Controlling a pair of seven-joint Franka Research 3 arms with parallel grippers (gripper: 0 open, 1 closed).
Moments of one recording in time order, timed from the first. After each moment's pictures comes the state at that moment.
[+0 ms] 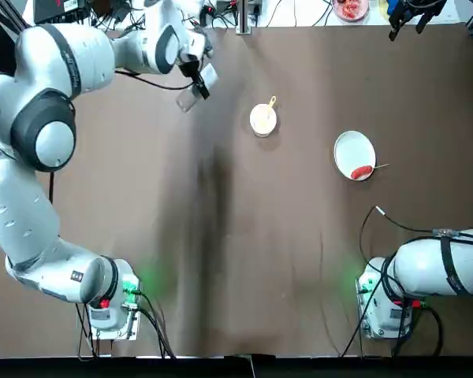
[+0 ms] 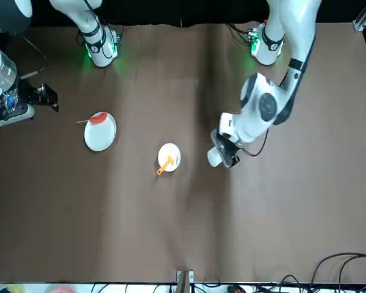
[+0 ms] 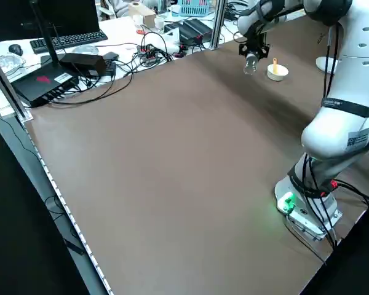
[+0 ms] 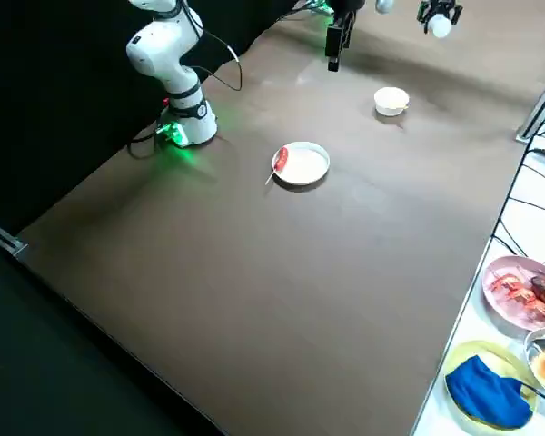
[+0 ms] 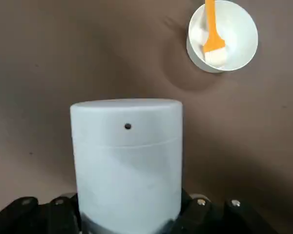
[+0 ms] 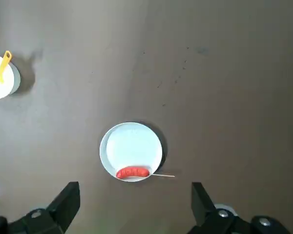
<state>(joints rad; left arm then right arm) -0.30 0.38 -0.25 -1.89 -0.18 2.40 0.60 0.04 -0.07 0.00 -1.77 0.00 1.66 -0.19</state>
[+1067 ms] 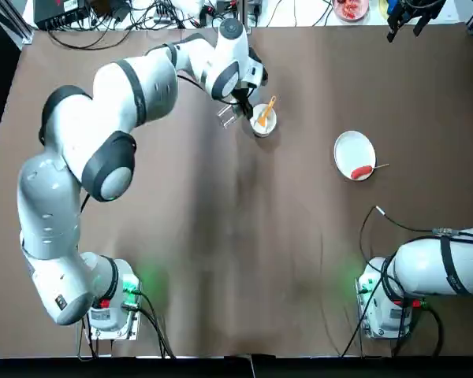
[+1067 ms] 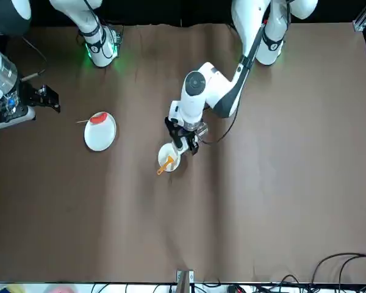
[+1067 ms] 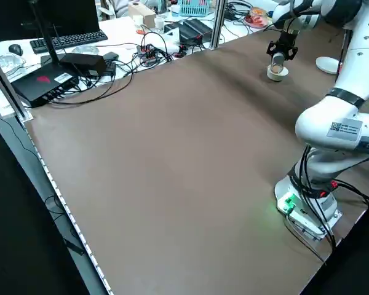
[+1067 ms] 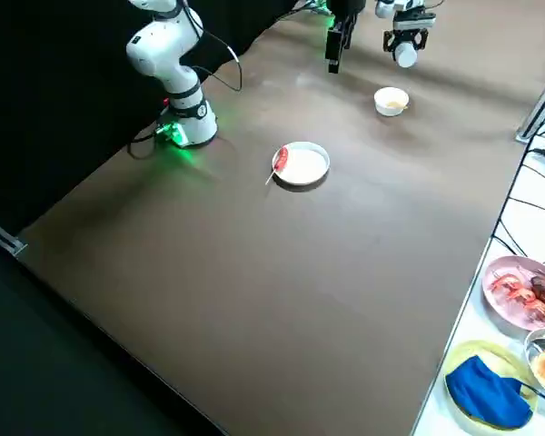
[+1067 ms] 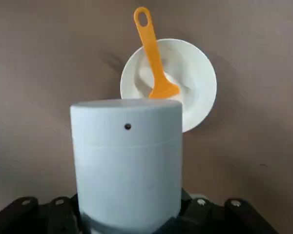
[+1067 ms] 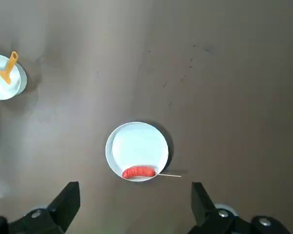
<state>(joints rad) -0.86 0.59 0.08 -1.60 -0.06 2.33 0.27 0.04 -0.06 0.00 -1.77 0.02 1.66 -0.19</state>
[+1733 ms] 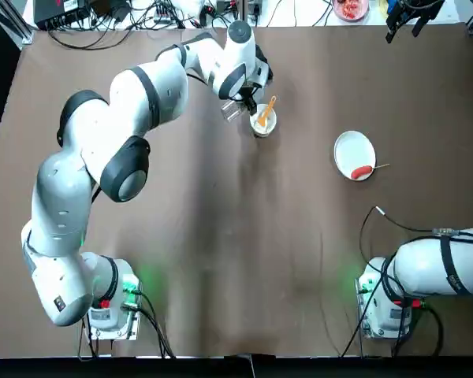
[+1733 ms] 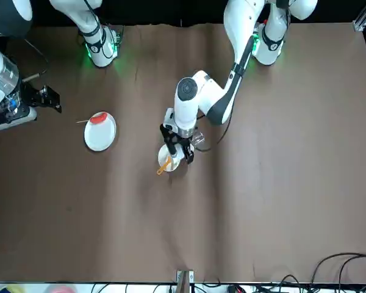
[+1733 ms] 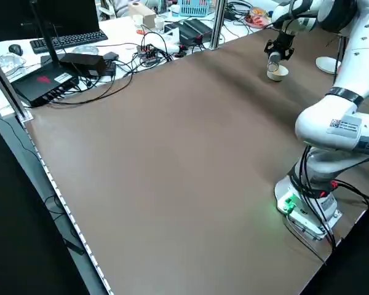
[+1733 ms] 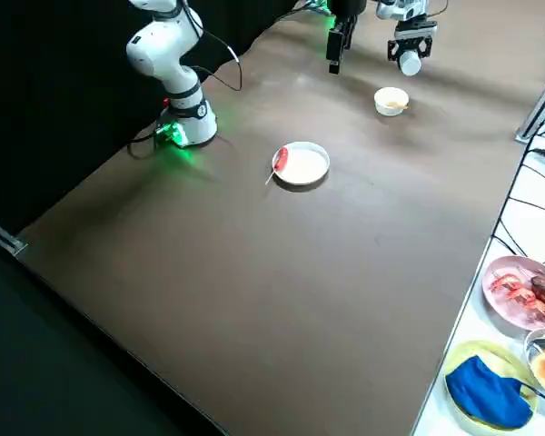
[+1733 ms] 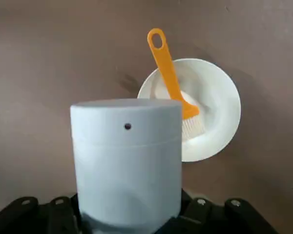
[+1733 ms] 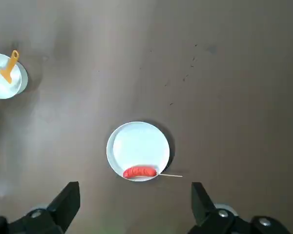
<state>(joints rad) -0.90 0.69 0.12 -1.47 -0.02 2.34 0.28 0.04 -0.06 0.00 -1.77 0.03 1.66 -0.19</state>
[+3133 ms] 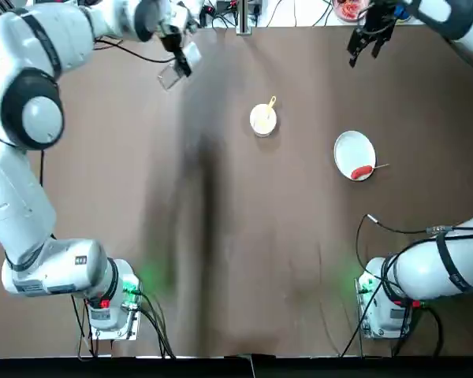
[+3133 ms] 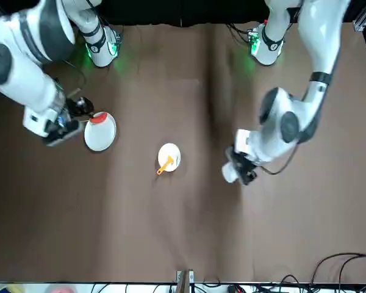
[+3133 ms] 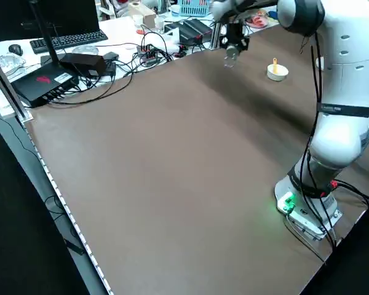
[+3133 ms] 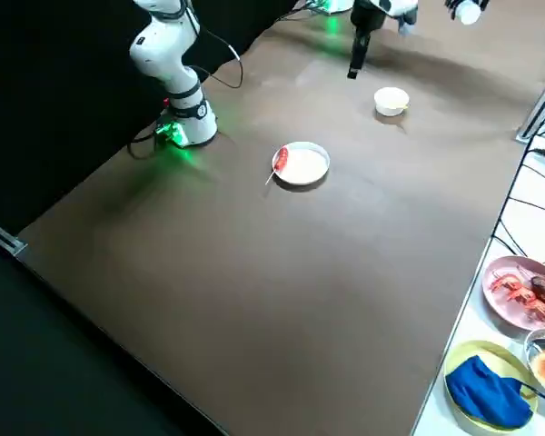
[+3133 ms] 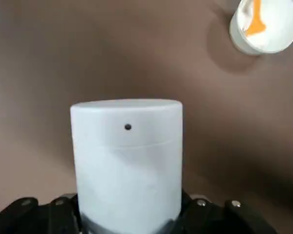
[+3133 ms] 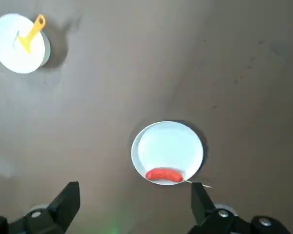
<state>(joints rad) 0.10 0.47 -0.52 -1.70 0.00 2.19 0.66 0.21 0.08 0.02 -1.77 0.03 1.67 -0.17</state>
